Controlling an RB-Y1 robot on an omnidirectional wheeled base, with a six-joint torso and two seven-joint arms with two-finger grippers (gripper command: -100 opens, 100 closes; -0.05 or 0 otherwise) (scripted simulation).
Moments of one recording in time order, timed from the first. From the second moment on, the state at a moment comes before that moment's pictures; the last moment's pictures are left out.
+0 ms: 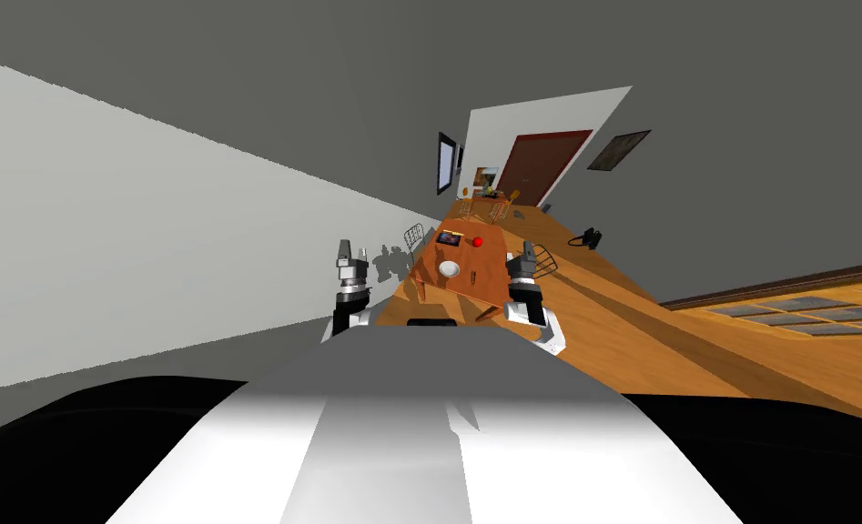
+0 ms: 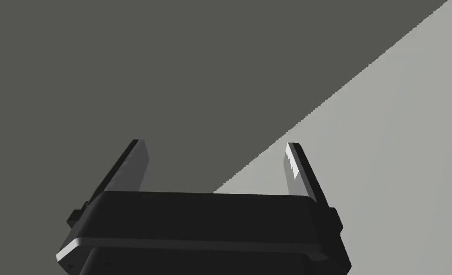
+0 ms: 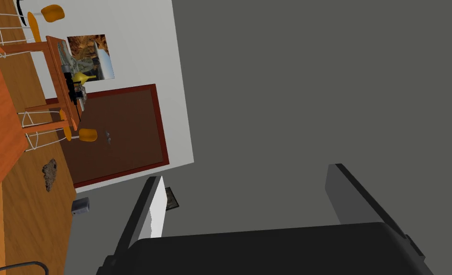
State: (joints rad) left arm 0.52 0.05 0.00 -2.22 0.00 -0.47 -0.08; right arm 0.35 -0.17 -0.24 -2.03 0.04 -0.24 -0.28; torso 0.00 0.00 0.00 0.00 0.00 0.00
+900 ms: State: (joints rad) left arm 0.52 0.05 0.00 -2.22 0.00 -0.47 -0.08; right arm 0.24 -0.25 -0.42 -1.85 -0.02 -0.05 -0.51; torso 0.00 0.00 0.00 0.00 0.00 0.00
